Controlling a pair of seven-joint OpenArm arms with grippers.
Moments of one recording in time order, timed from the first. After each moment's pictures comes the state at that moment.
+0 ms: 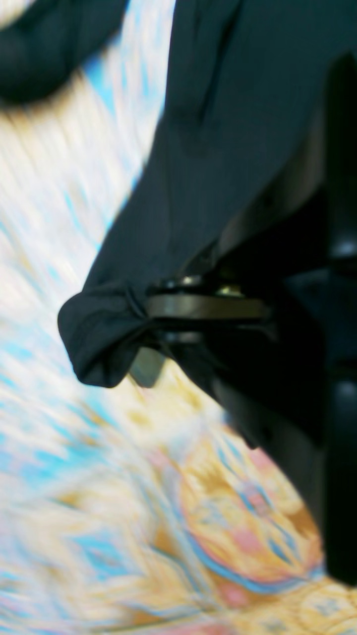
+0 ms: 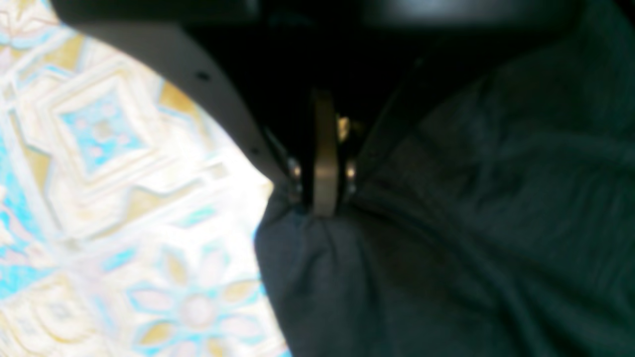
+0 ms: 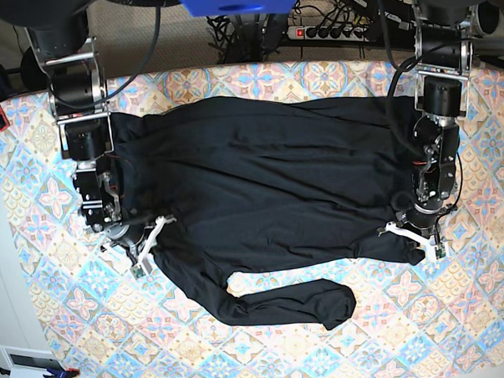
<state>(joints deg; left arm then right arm) -18.2 -25.6 9.6 62.7 -36.7 6.6 19.9 28.4 16.4 -10.1 42.4 9.4 27.7 -20.2</state>
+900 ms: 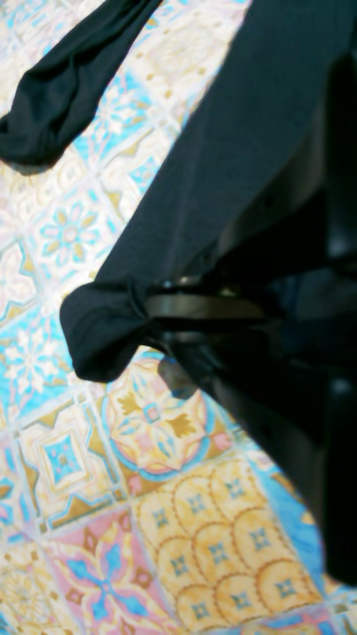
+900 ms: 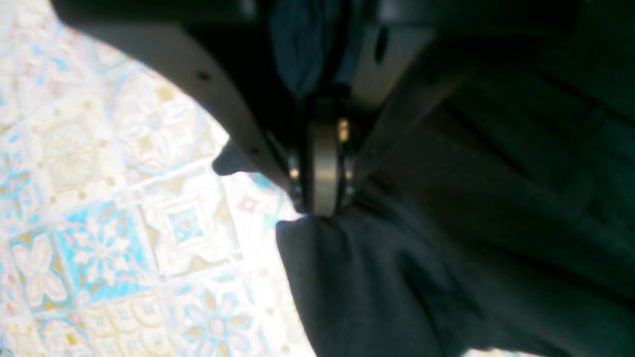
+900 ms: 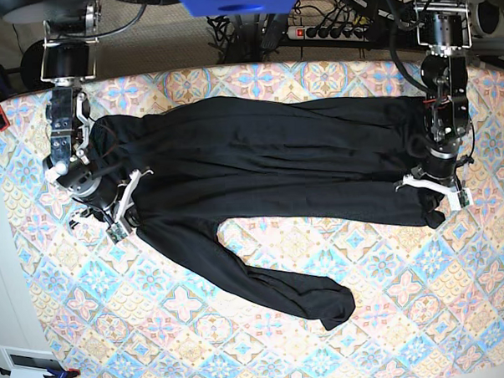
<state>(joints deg) 4.8 -26.0 -5.0 86.2 -36.5 6.8 20.3 2.7 20.3 5.5 93.3 9.3 33.5 -40.8</state>
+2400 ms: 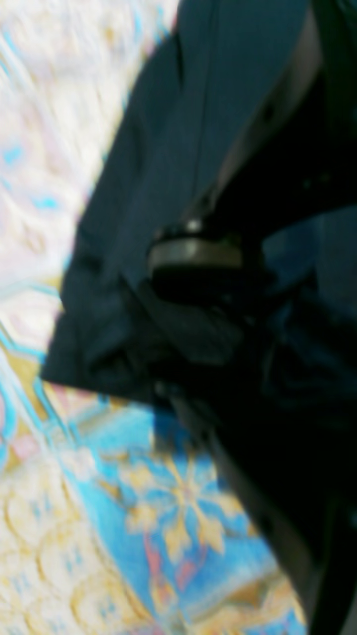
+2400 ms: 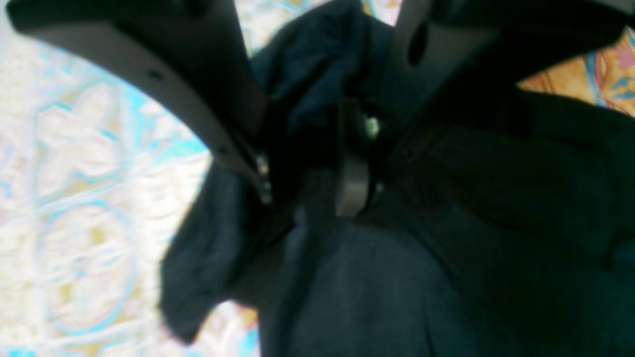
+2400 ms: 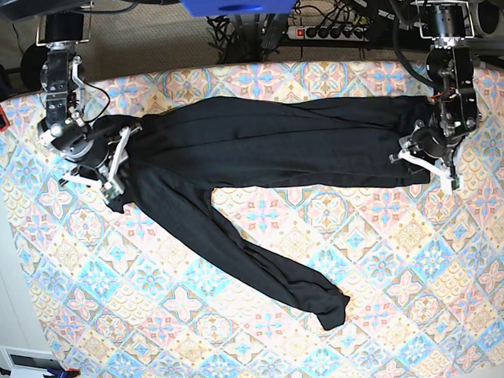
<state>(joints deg) 6.9 -25.3 -11.4 90.9 -36.8 6.7 51.2 -9.0 21.2 9.8 101.0 8.9 33.2 -48.2</state>
